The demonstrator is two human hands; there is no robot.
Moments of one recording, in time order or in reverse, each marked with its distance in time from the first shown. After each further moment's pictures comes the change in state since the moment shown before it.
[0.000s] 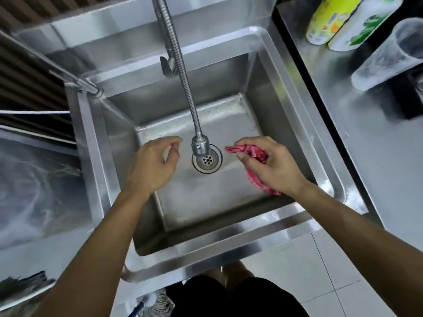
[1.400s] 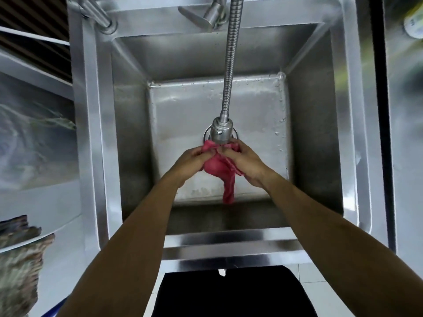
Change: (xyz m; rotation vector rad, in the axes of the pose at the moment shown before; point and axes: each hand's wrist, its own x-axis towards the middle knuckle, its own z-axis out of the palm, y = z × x) left_hand -0.004 -0.051 0.116 -0.735 -0.416 -0.763; right_hand 0.070 0.090 0.120 0.522 -0.398 0.761
